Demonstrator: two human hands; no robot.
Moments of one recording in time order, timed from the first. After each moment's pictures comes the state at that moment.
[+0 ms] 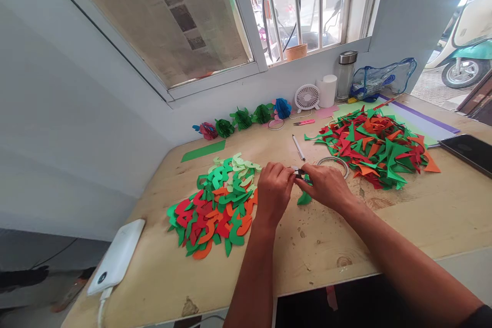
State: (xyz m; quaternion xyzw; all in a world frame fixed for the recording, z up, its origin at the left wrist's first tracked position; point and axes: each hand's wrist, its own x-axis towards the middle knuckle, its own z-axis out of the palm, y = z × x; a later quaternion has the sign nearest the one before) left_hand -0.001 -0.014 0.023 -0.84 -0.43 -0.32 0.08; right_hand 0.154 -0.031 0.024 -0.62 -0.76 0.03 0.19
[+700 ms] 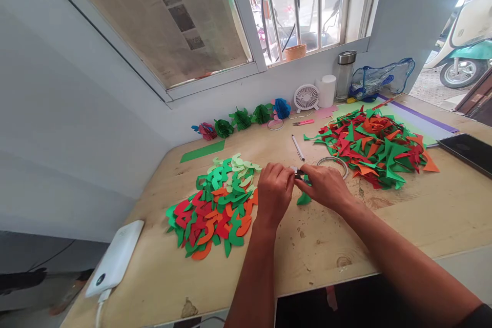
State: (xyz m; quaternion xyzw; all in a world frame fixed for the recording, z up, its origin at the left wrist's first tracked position) left_hand 0.002 -0.016 0.023 -0.83 -0.44 -0.33 0.08; right_hand 0.154 -0.032 0.027 -0.62 -0.77 0.04 0.18
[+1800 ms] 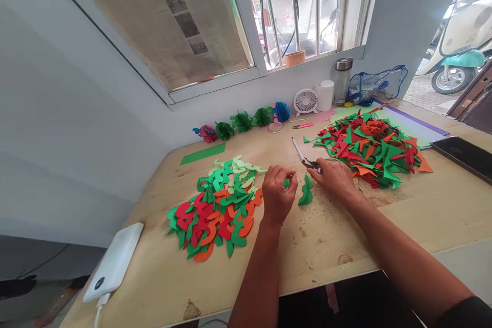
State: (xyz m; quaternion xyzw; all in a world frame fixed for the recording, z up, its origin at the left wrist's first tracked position) left_hand 0.007 -0.018 0.017 -0.78 -0.43 -0.46 -0.01; right_hand 0.170 -0.015 0.018 -0.74 -0.67 0.02 0.10
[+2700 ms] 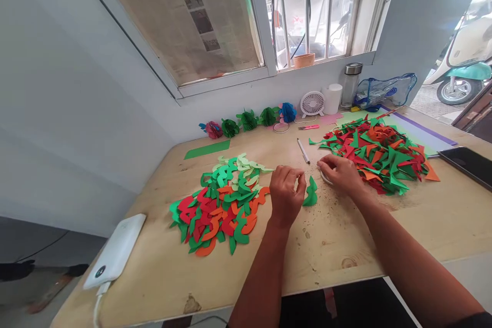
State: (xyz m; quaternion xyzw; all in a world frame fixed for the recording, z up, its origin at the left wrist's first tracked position) left_hand 0.012 -0.020 0.013 -0.76 -0.40 -0.51 0.05; right_hand 0.185 -0.008 0.017 -0.66 -0.64 0.17 0.34
